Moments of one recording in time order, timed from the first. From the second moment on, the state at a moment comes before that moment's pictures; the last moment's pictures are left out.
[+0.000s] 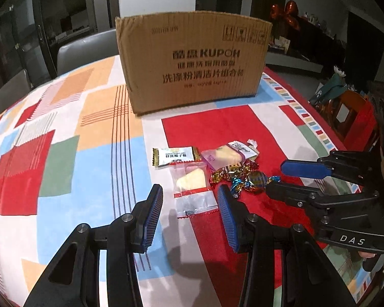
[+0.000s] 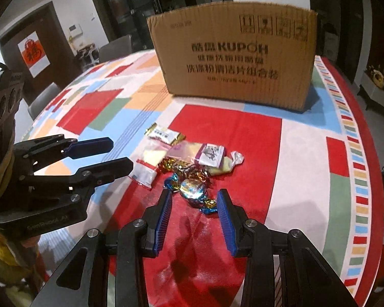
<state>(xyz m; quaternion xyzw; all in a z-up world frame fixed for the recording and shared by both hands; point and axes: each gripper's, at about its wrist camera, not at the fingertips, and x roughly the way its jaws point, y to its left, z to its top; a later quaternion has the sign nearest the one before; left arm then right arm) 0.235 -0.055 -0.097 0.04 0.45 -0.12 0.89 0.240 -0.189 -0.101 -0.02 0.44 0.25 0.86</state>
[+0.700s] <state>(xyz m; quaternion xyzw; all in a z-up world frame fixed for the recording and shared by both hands) 0.269 -0.058 -0.128 0.02 0.48 -0.12 0.87 0.257 -0.178 -0.120 -0.03 0.46 0.26 0.85</state>
